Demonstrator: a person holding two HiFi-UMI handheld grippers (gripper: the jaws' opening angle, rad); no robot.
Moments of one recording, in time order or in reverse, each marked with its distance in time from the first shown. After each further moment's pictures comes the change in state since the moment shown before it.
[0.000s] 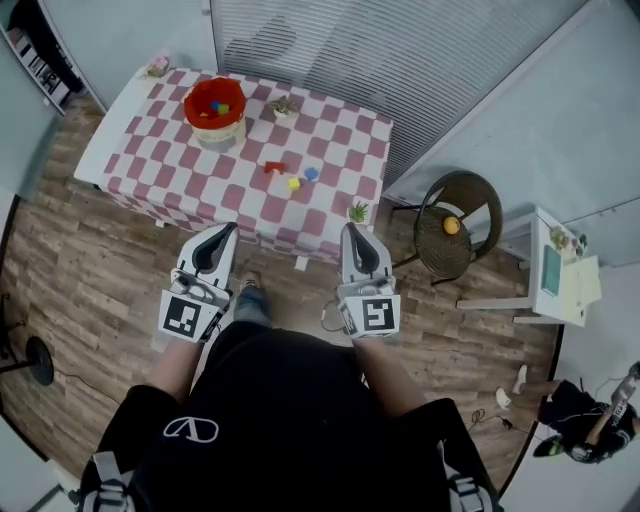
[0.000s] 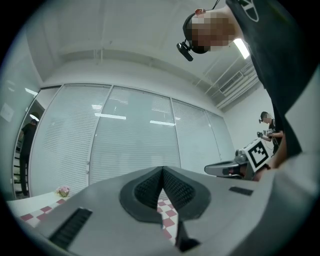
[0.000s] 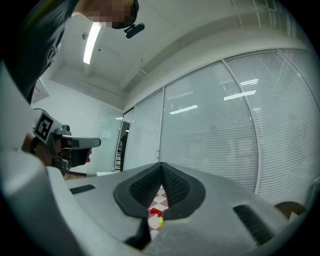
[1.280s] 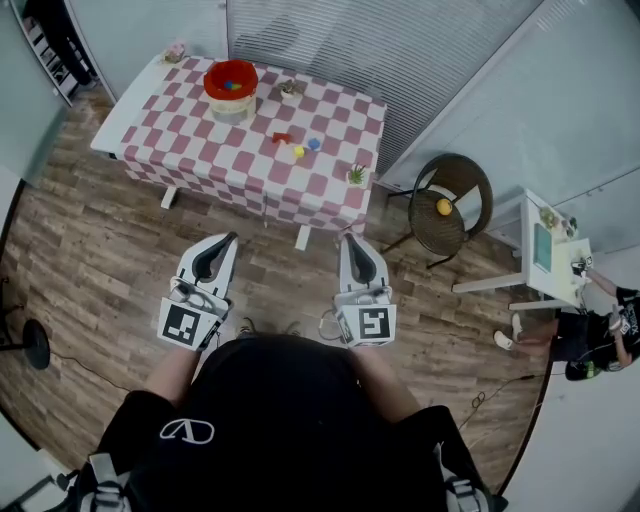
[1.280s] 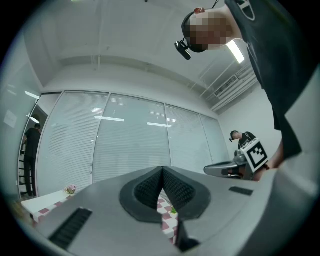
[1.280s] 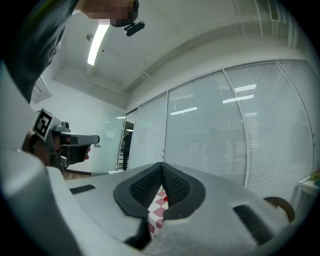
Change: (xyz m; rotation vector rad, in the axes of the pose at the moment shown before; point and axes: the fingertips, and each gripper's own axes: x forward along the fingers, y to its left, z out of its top) left arm -0.153 -0.088 0.048 -0.009 0.002 -0.015; right arm -0.153 0.088 0.038 -0.010 0.023 -0.023
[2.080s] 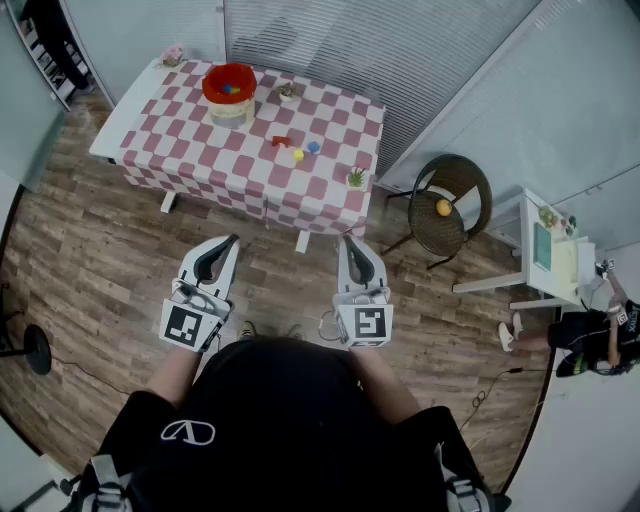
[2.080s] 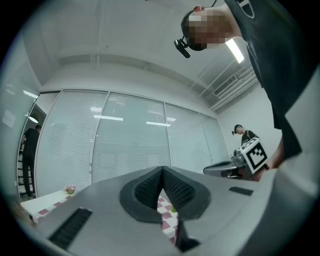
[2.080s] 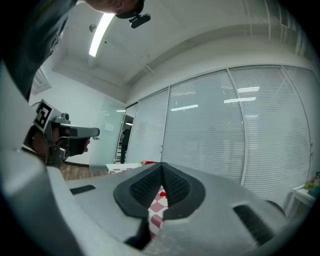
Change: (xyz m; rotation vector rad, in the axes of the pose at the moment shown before) left arm 0.005 0.007 -0.005 0.000 0.013 -0.011; right arm 0.009 0.002 -0.011 -0.057 0.061 -0.016
